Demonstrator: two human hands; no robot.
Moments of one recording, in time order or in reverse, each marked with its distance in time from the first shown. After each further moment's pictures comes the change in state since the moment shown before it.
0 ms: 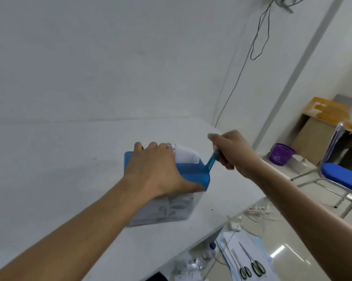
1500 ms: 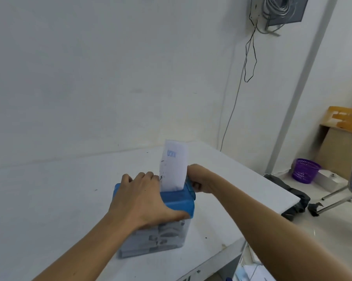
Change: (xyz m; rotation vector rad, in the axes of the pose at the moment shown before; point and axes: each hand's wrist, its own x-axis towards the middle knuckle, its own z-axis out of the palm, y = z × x) left_hand 0.004 0.015 0.011 0.167 0.034 -0.065; right_hand 0.061 0.031 0.030 0.055 -0.305 0.256
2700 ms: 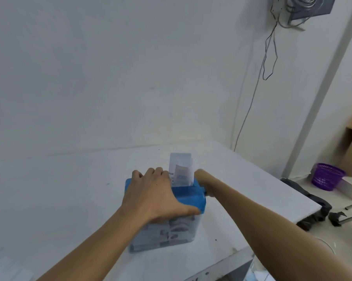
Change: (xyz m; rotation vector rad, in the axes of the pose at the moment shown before) left_hand 0.008 0.004 0.003 -0.025 -0.023 -0.062; right_hand 0.027 0.006 0.019 -0.273 0.015 -0.017
